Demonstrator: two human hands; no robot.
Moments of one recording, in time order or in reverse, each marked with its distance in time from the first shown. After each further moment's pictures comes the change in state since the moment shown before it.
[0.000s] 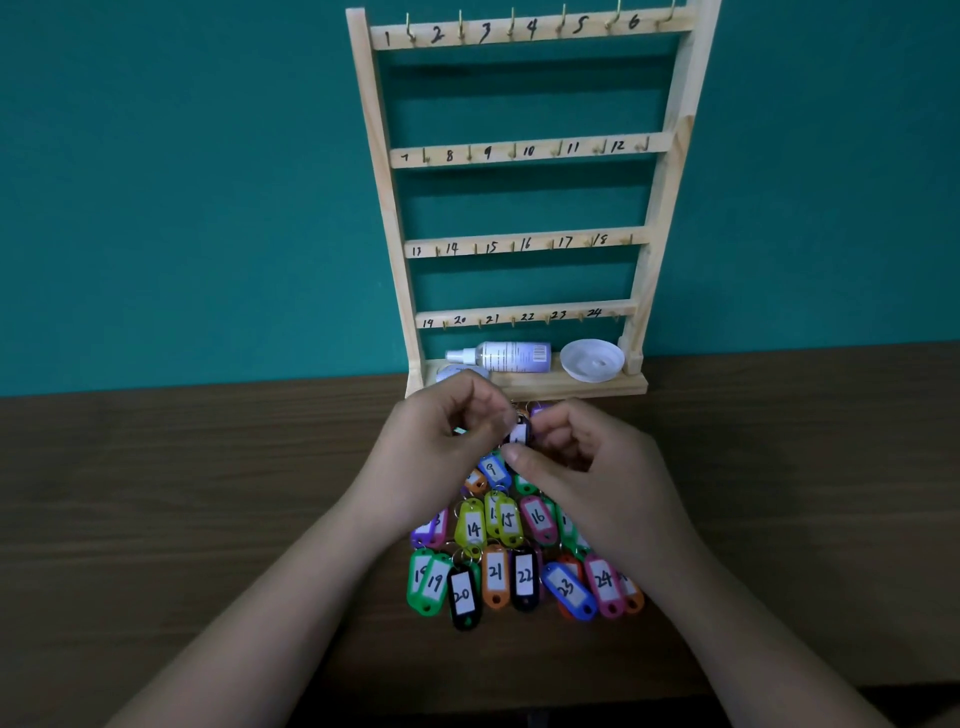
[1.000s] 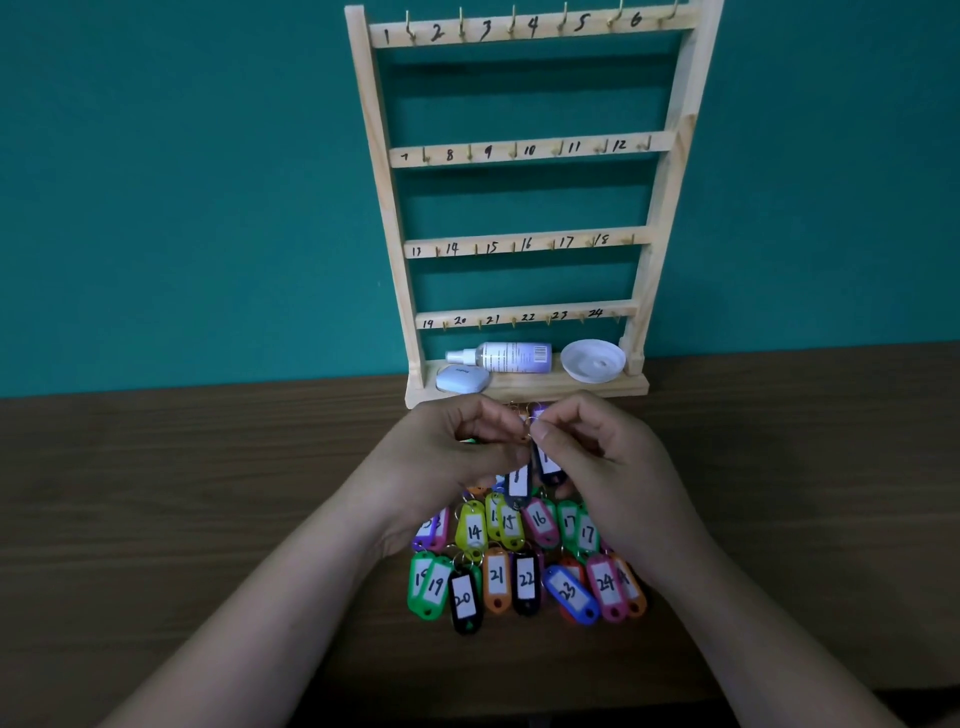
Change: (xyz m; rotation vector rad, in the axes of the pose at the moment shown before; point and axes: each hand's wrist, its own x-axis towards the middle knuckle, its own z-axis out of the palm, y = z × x) left_hand -0.002 0.007 -0.002 -0.295 -0.188 -0.345; right_hand 0.004 -0.003 -0.007 0.174 -0.030 0.037
